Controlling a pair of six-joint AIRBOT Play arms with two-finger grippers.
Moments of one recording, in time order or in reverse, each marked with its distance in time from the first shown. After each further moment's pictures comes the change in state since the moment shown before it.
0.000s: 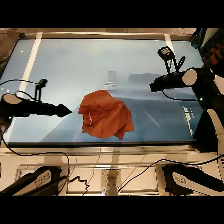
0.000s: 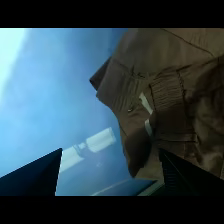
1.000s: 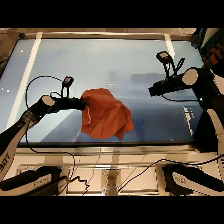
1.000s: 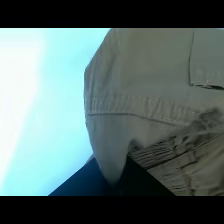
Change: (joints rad) left arm -0.329 -0.123 0.015 -0.090 0.550 0.055; right arm -0.010 0.000 -0.009 0.049 0.177 0.004
